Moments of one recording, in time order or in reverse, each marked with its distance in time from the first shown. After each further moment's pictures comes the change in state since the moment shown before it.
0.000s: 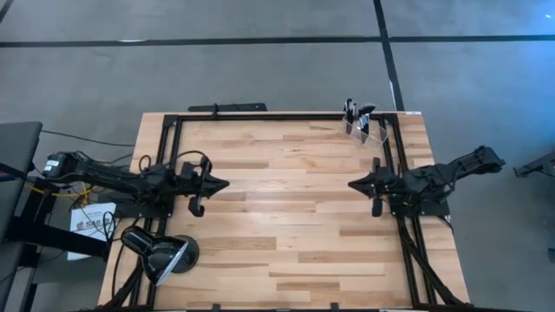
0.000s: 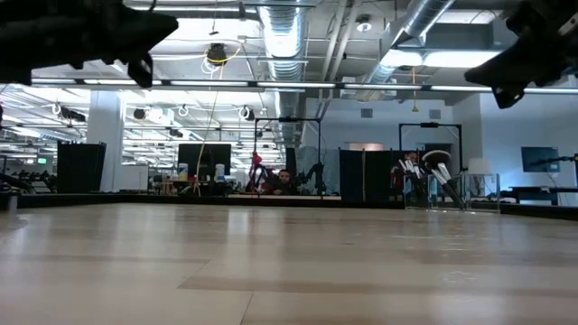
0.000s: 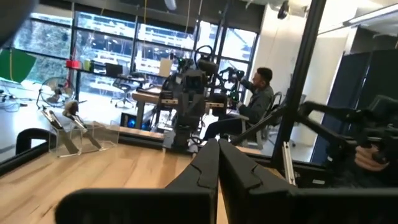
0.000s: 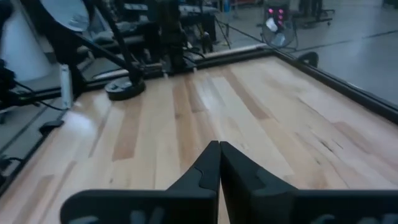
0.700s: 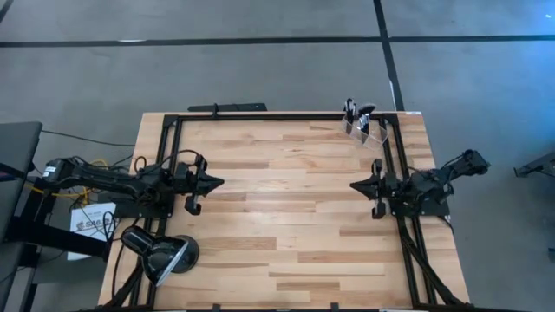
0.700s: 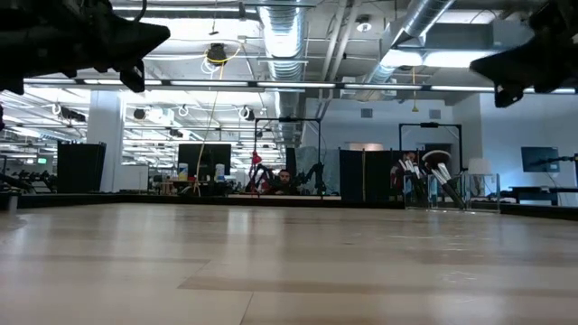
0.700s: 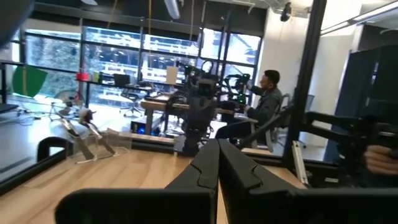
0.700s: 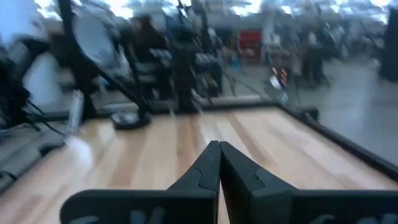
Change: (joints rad) left arm 0.034 -0.153 -0.078 -0.046 0.013 0.048; right arm 0.073 -0.247 -0.185 0.195 0.066 -0.222
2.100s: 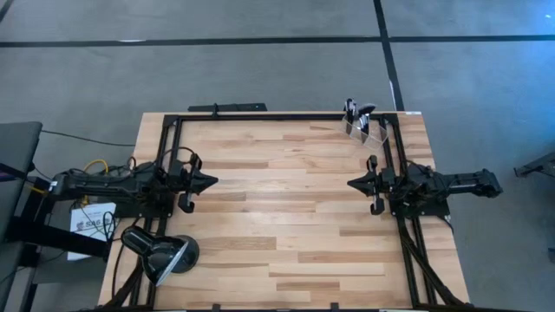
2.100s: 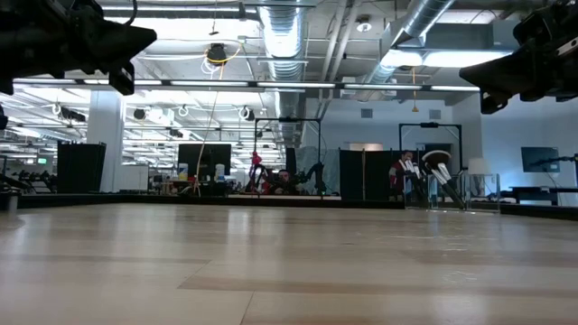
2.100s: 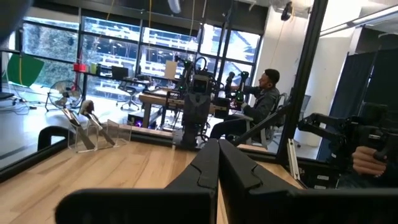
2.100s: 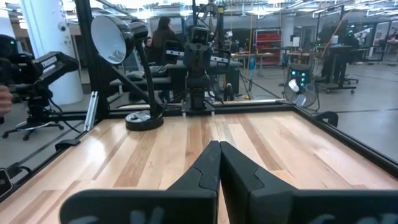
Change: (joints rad) left arm 0.074 -0.298 0.001 -0.326 0.077 -0.056; right arm -0.346 -0.002 -0.031 0.042 -0.434 0.001
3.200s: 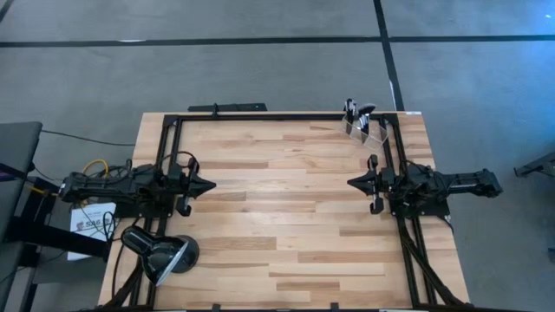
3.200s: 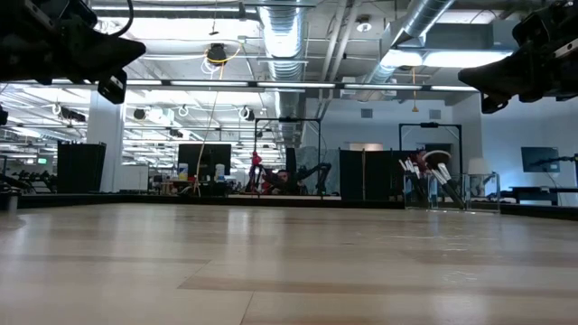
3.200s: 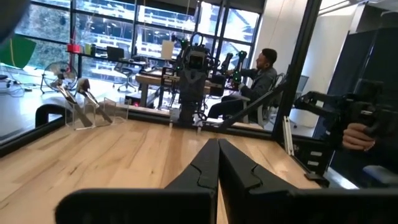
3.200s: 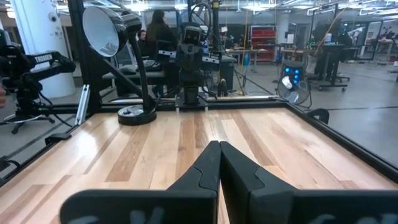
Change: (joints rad) left arm -0.047 -0.203 0.000 -0.294 -0.019 0.006; right arm 0.000 0.003 0.017 -0.039 0.025 -0.018
